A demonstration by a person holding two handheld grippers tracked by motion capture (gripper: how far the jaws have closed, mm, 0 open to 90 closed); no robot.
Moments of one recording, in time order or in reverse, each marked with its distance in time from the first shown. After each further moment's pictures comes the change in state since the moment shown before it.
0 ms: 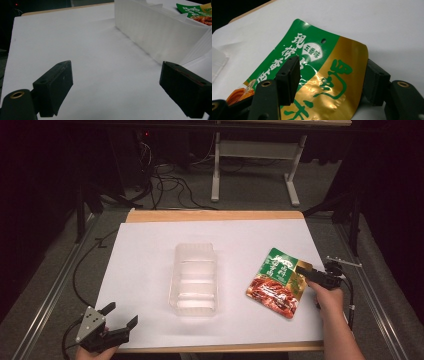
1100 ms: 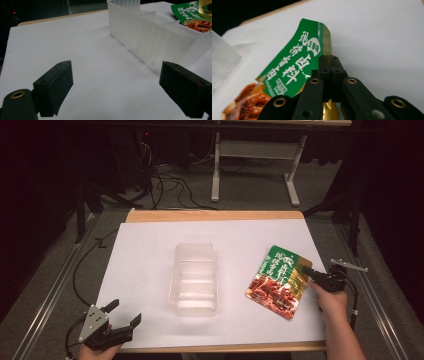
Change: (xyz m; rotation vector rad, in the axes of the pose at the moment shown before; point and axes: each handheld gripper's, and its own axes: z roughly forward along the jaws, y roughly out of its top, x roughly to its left) left arm -0.009 0.010 0.006 -0.043 -0.026 0.037; right arm 0.009 -0.005 -0.021 -0.089 0.041 -0.077
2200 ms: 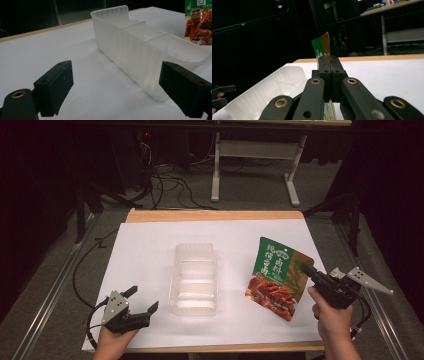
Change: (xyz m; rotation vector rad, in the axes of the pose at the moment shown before) left arm -0.009 0.019 0.045 -0.026 -0.062 0.048; right arm 0.112 0.007 -0.080 -0.361 0.242 -0.187
